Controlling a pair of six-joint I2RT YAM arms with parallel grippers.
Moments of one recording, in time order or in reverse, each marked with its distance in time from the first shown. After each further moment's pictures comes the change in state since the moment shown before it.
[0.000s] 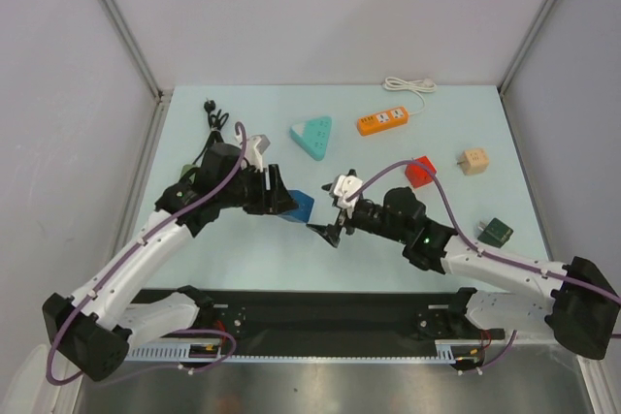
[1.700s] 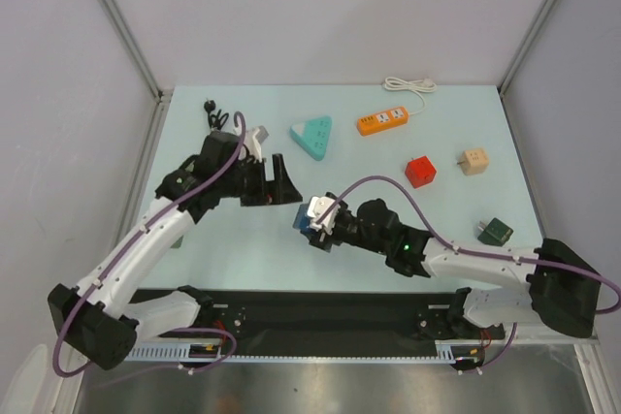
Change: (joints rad) left arm 0.021 0.043 0.048 -0.069 0.072 -0.025; right arm 0.144 0.177 0.043 0.003 0.164 -0.161
